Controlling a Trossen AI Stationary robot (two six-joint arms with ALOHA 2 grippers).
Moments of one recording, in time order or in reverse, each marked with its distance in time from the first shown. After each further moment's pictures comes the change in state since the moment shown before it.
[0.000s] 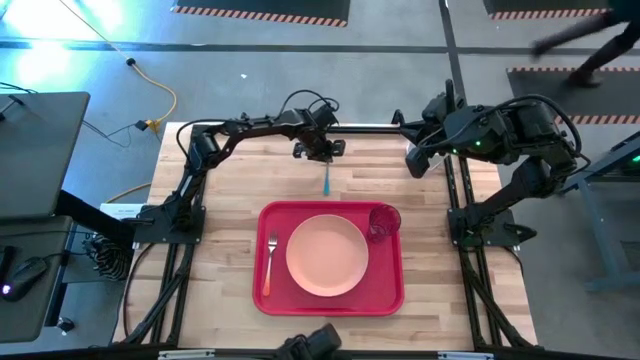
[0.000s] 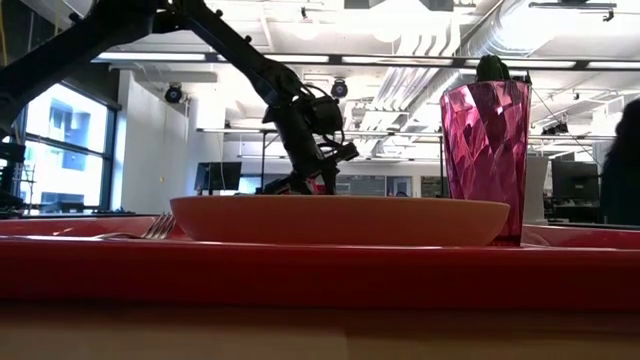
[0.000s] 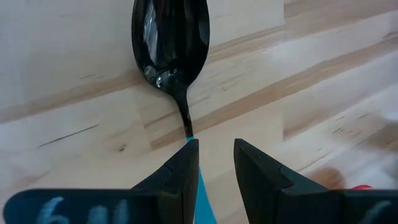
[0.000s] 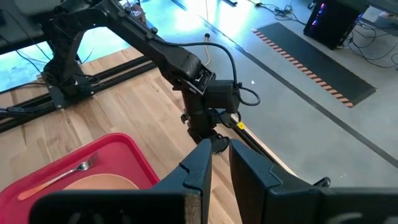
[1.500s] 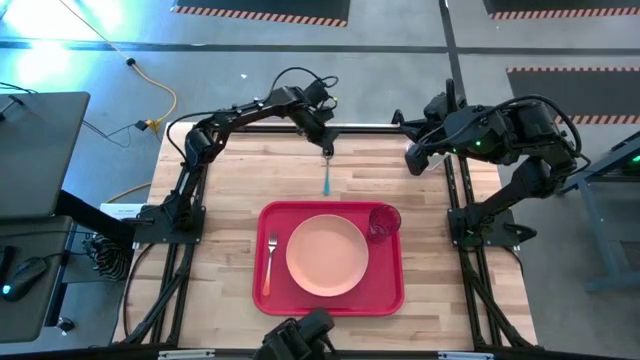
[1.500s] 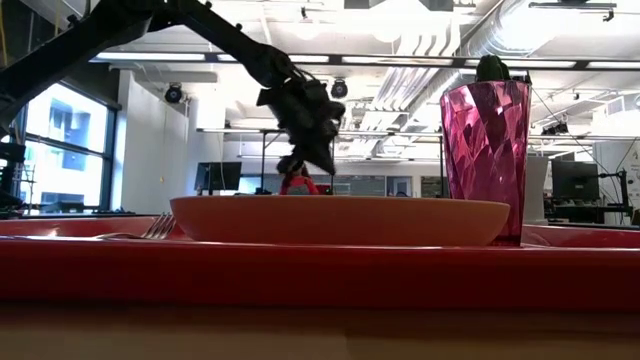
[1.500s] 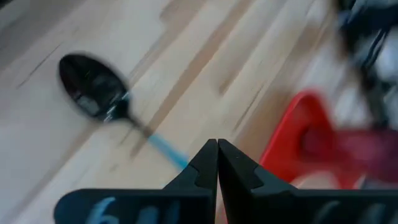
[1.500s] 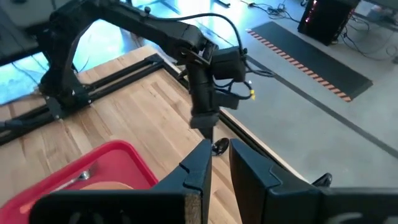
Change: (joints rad) left arm 0.085 -0.023 0.171 -0.186 0.279 0.587; right arm 0.000 0.000 0.000 0.001 0.026 0.057
